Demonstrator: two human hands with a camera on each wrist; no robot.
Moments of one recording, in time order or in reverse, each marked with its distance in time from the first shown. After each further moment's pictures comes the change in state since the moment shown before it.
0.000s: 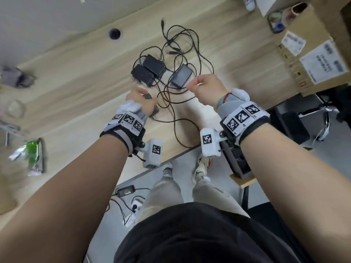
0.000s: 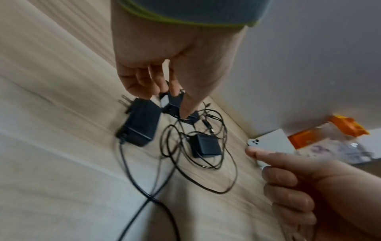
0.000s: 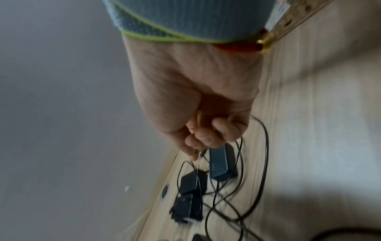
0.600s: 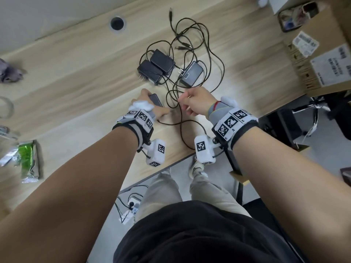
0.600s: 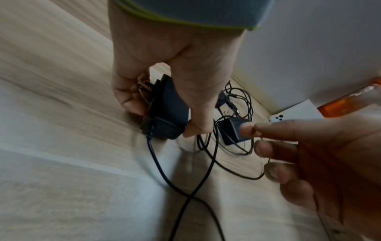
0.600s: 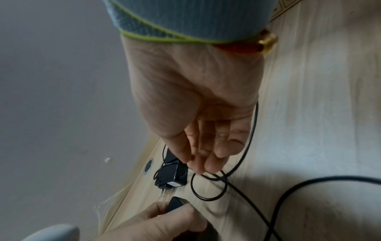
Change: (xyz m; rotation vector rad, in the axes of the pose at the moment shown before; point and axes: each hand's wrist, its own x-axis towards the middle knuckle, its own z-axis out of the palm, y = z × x) left_hand 0.038 -0.024 -0.005 0.416 -0.259 -0.072; right_hand 0.008 -0.016 0.069 -0.033 -0.181 0.152
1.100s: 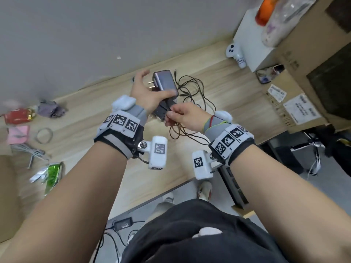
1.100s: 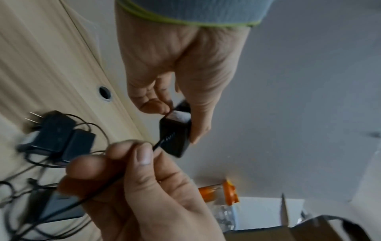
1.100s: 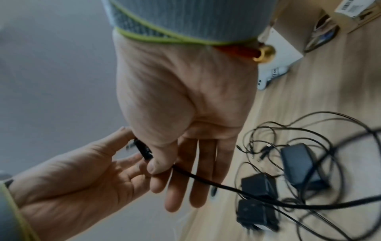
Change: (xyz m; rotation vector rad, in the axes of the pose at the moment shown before) left_hand -0.095 0.081 -0.125 -0.778 0.254 0.422; right_hand -0.074 -0.086 -0.035 -0.028 -0.220 -0.505
